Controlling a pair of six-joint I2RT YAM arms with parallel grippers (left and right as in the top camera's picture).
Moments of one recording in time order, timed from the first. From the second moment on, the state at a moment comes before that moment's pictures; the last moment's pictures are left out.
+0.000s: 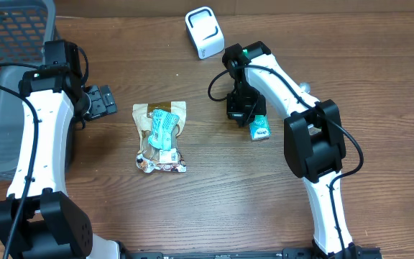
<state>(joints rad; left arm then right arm) 0.14 1.68 1.48 -1.11 -0.11 -0.25 0.42 2.38 2.02 -1.42 -0.09 0.46</state>
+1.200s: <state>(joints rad) 0.14 1.68 1.48 -1.11 -0.11 -0.25 0.42 2.38 2.02 -1.44 0.00 0.50</state>
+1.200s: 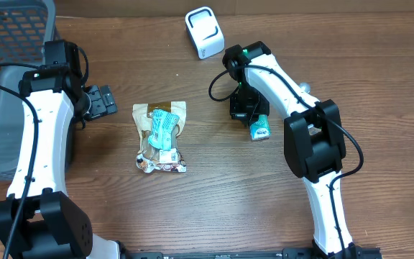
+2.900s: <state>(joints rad) 0.14 1.68 1.48 -1.11 -0.11 -0.25 0.35 2.39 1.98 -1.47 0.00 0.50</state>
